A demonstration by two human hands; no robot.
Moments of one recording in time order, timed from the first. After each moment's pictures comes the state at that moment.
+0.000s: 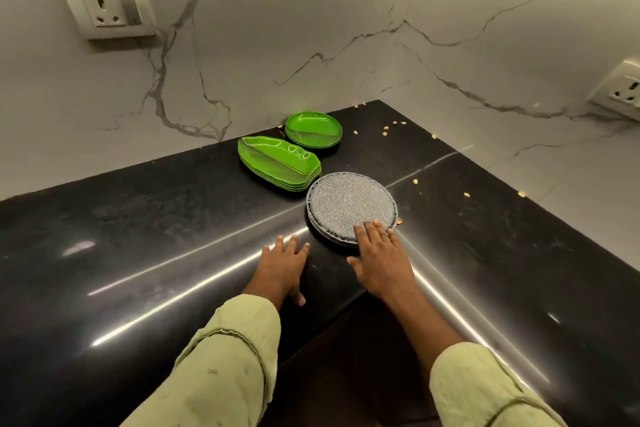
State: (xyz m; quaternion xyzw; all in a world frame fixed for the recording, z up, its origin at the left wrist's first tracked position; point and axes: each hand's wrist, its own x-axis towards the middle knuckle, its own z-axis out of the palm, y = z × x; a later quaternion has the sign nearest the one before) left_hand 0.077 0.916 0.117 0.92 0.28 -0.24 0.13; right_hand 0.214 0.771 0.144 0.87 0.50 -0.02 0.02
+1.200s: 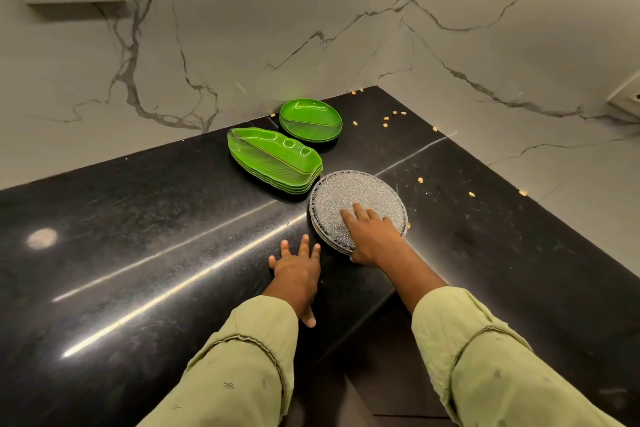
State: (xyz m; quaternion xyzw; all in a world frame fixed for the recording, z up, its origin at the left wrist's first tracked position) left_hand 0.118 0.943 0.108 0.88 0.27 -0.34 0.17; right_hand 0.258 0.865 0.138 0.84 0.50 -0.11 0.18
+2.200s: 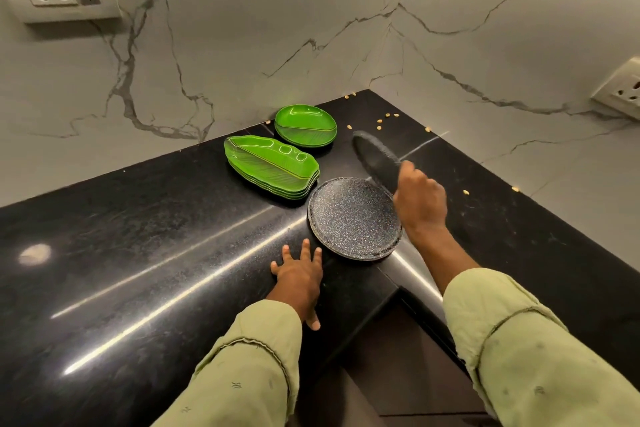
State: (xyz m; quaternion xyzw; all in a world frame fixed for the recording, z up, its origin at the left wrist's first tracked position) left_hand 0.117 0.944 0.113 0.89 0.26 -0.35 0.17; right_hand 0.283 0.852 0.210 0.91 0.36 0.21 -0.06
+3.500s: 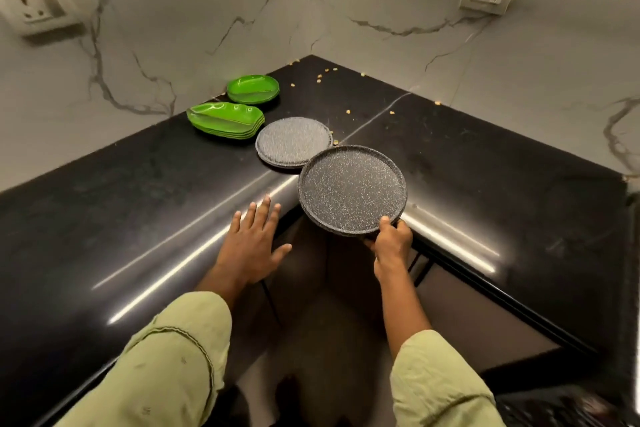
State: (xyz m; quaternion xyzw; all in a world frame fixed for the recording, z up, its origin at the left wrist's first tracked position) left_hand -0.039 0.762 0.133 0.98 0.21 -0.02 0.02; right_hand 0.123 0.582 0.113 0.64 -0.13 -0.13 -0.74
